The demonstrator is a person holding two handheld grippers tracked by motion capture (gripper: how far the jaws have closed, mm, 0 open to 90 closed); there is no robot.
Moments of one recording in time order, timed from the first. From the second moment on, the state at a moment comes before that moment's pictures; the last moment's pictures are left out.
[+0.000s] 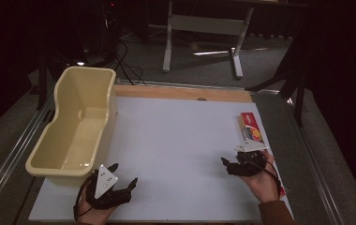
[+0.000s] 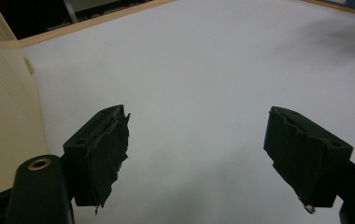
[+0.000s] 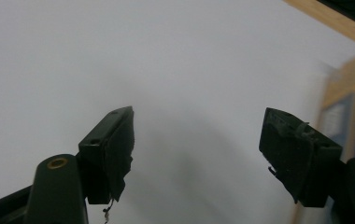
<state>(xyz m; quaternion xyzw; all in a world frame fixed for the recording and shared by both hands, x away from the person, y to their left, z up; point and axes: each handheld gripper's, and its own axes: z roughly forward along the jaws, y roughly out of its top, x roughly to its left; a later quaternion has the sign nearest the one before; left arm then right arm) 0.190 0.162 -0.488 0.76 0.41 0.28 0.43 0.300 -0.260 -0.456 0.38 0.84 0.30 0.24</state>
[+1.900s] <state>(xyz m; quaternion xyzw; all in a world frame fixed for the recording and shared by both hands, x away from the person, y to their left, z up) 0.193 0.163 -0.491 0.75 0.44 0.28 0.42 0.425 -0.352 -0.483 0.63 0.77 0.09 0.04</state>
